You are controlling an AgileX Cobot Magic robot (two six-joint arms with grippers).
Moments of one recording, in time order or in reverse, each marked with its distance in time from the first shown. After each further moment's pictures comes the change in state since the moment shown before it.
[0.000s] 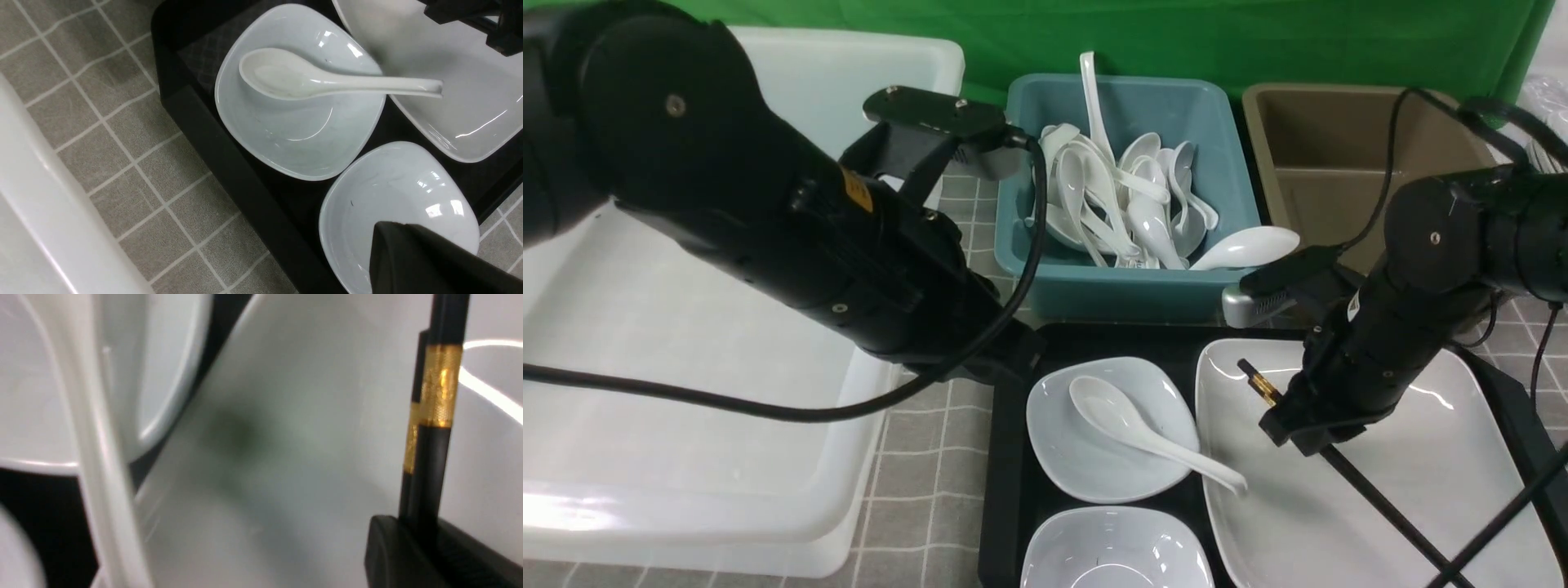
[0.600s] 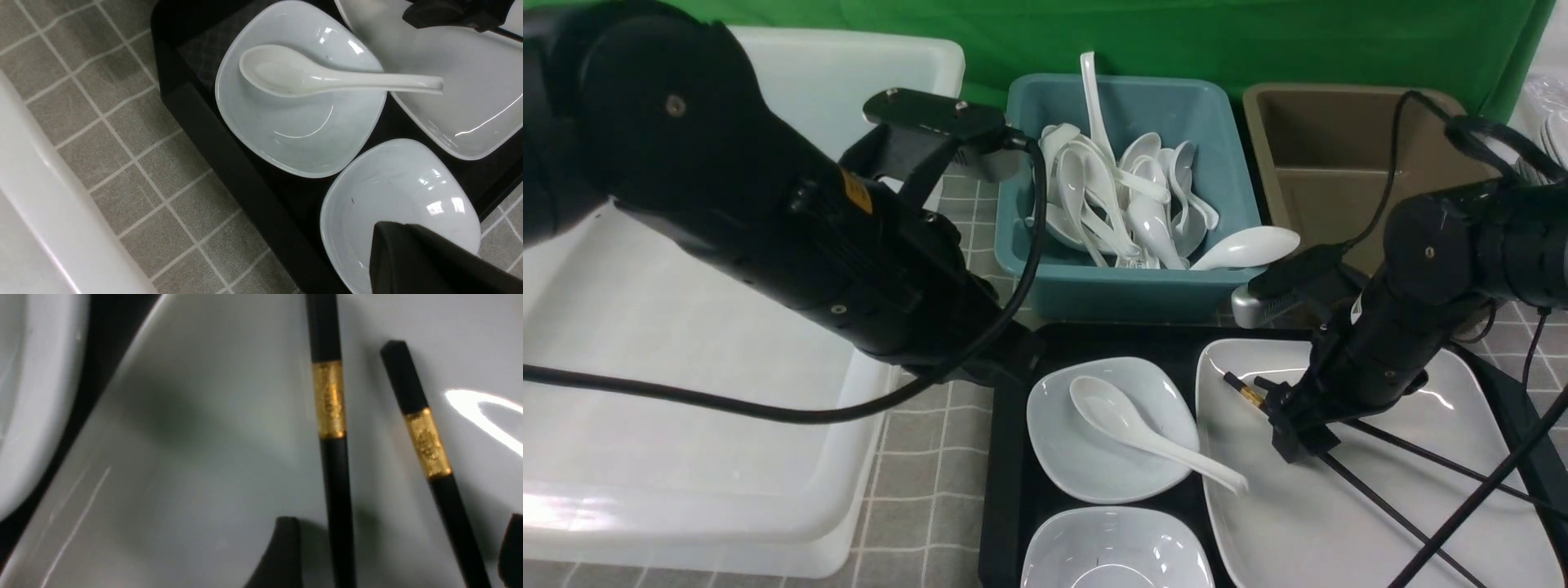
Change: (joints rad) right arm -0.044 0.076 0.001 -0.069 -0.099 -0.007; left arm 0.000 0.000 0.000 0.001 0.004 0.000
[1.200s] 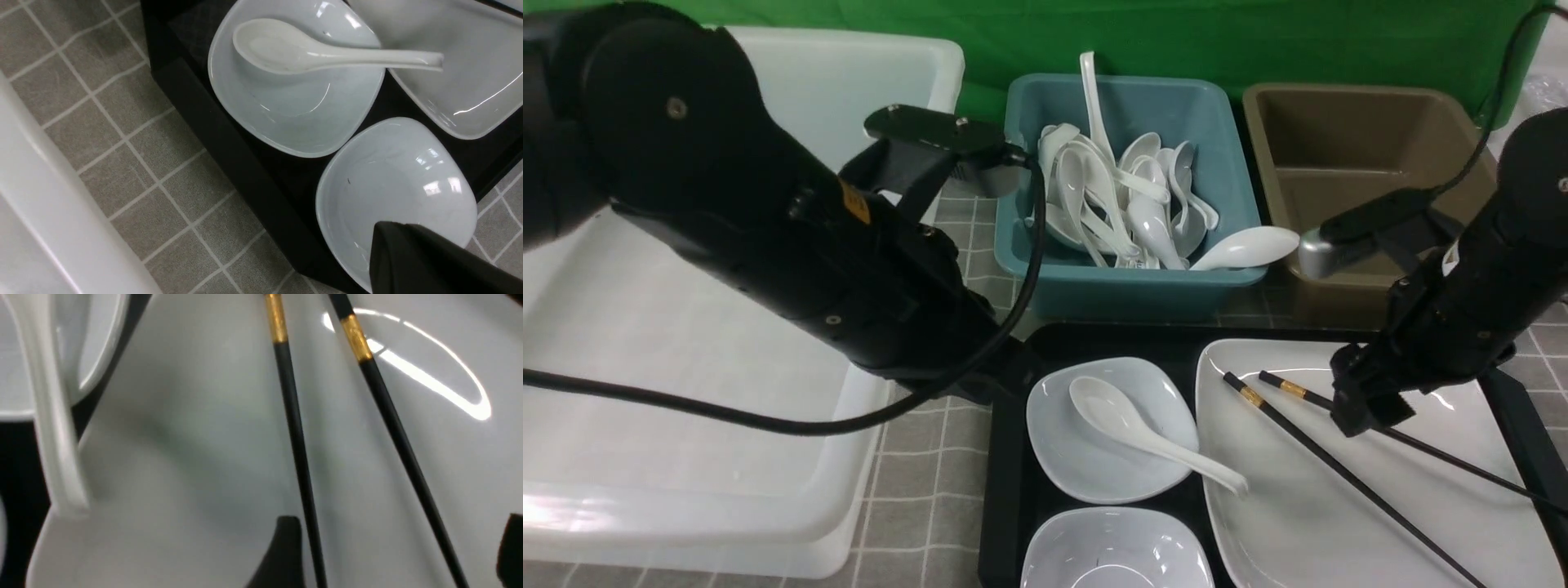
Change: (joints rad) right arm -0.032 -0.196 0.003 -0.007 0.166 0.028; left arm 0.000 0.000 0.003 -0.005 0.034 0.004
